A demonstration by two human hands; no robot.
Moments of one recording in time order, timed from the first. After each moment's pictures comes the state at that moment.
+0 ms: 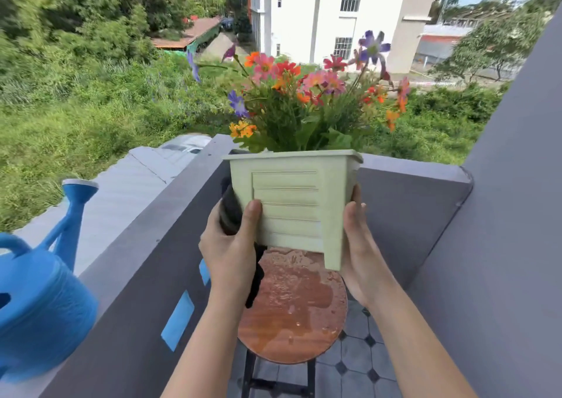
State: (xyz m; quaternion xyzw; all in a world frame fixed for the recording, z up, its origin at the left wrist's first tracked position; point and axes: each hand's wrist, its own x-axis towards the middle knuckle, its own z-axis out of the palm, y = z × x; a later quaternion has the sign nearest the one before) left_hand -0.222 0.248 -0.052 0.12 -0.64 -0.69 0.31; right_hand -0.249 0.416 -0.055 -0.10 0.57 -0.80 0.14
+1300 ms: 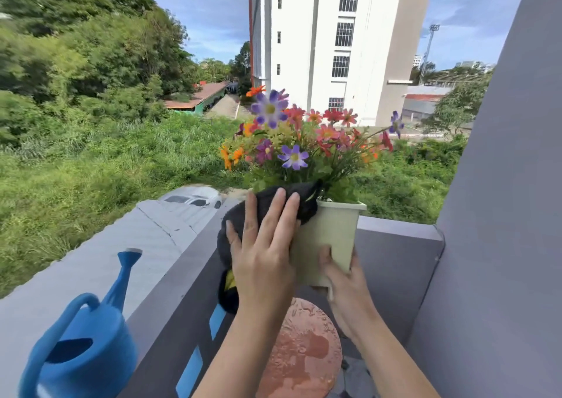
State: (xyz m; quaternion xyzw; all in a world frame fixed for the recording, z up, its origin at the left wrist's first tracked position) left_hand -0.163 0.269 0.076 -0.06 -0.79 -0.21 0.57; right_hand -0.177 0.387 0.040 -0.11 0.58 -0.80 -0.01
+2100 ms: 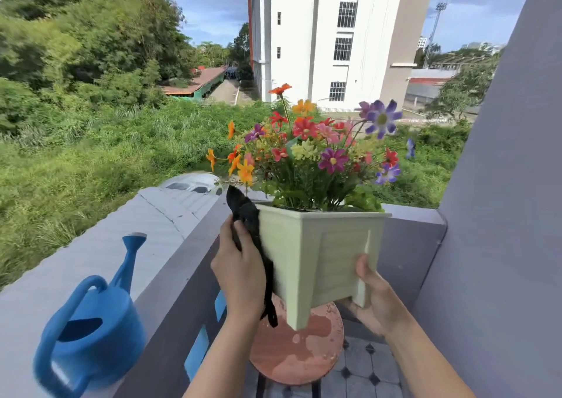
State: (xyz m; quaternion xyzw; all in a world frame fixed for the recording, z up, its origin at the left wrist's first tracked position) left_hand -0.146 0.242 0.052 0.18 -0.72 -0.57 0.35; right_hand -0.163 0.428 0.017 -0.09 0.46 -0.86 0.18
